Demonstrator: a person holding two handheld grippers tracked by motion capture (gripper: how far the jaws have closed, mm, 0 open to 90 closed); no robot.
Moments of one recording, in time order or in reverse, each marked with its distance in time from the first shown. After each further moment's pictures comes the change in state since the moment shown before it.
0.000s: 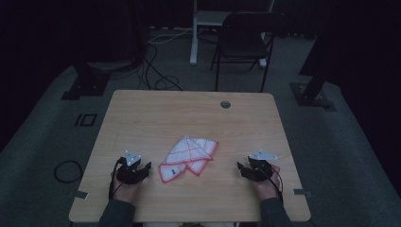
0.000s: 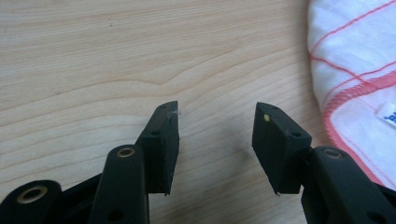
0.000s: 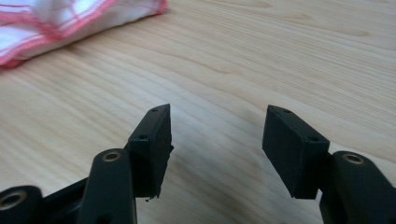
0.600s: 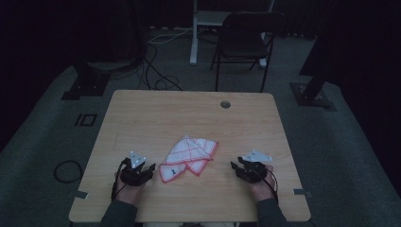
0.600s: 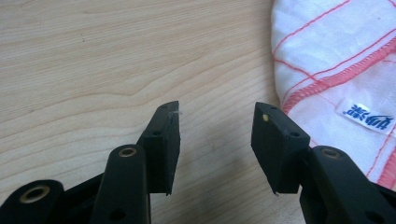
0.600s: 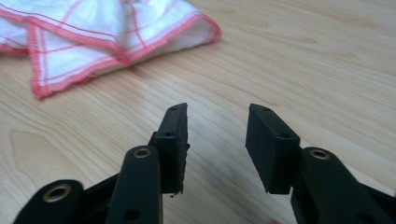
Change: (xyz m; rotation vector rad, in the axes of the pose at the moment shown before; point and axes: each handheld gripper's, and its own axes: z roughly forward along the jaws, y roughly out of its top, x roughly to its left) left arm -0.014 0.003 -0.004 -0.014 -0.031 0.059; right arm 0.024 0.012 -0.005 -0.058 0.079 -0.072
